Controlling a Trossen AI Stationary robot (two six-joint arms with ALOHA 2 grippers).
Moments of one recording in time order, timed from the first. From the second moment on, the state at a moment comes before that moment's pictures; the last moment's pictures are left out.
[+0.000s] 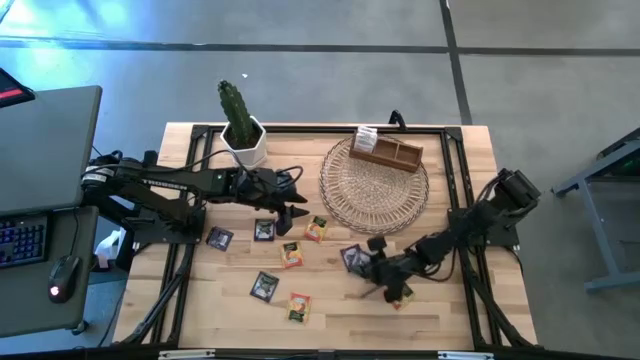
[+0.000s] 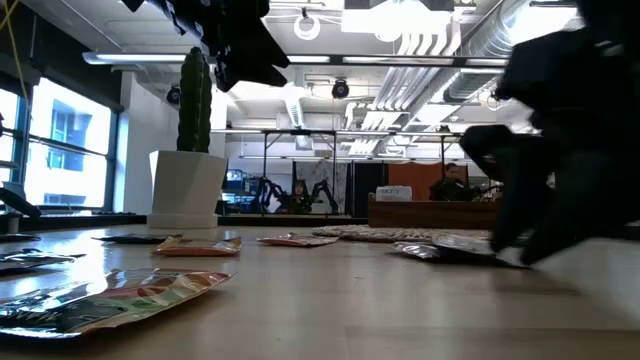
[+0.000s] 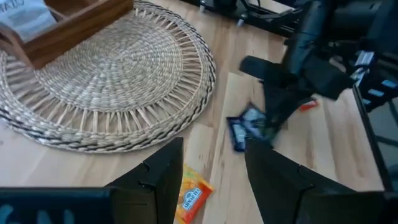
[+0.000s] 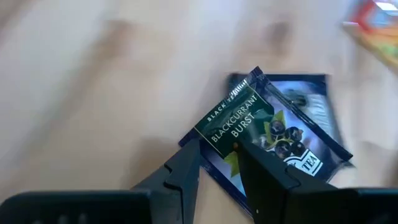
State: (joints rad) left arm -0.01 1.26 0.92 -0.20 -0.04 -0.31; right arm 0.53 1.70 0.65 0.13 0.31 0.10
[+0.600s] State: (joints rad) left arm -0.01 1.26 0.92 -0.19 -0.03 -0.35; right arm 0.24 1.65 0.65 0.41 0.16 -0.04
